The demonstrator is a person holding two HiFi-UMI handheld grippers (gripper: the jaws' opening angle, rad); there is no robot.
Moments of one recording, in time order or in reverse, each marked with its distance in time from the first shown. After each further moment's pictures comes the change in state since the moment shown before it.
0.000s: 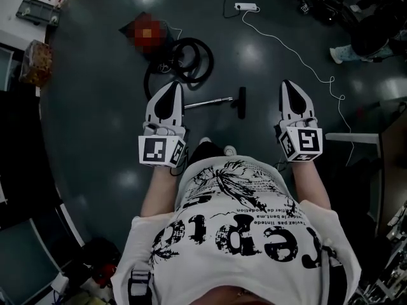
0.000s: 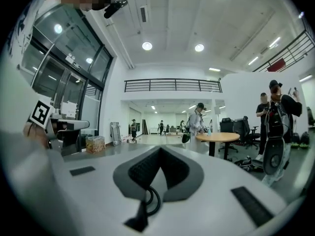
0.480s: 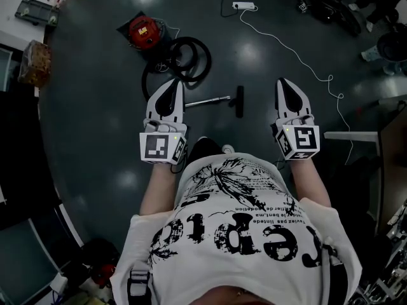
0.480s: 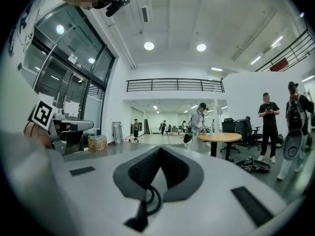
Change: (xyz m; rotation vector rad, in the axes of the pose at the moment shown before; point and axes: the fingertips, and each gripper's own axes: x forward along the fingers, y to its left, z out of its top) left arm 0.007 -0.012 -0.005 0.045 0.018 -0.011; right arm -0.001 0.004 -0.002 -0.011 0.008 0.027
